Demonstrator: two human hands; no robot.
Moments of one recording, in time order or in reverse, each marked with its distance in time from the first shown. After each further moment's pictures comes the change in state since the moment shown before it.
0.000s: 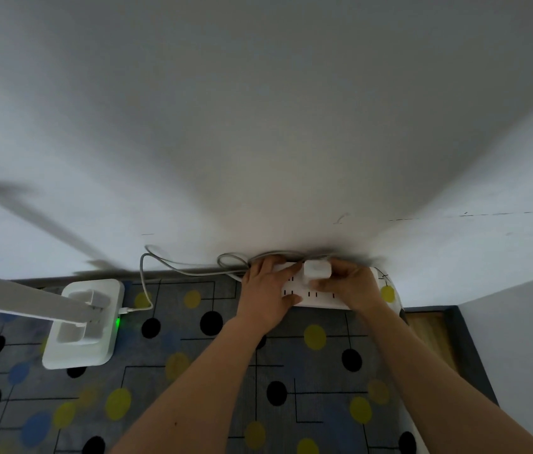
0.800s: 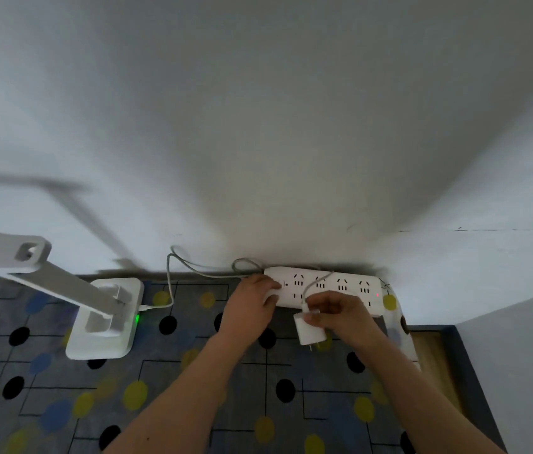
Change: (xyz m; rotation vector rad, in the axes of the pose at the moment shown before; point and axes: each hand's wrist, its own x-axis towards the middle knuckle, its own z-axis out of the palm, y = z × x) left_hand -0.042 -0.021 -0.027 -0.219 0.129 -0.044; right_hand -0.051 0.002 0.024 -0.098 -0.143 0.046
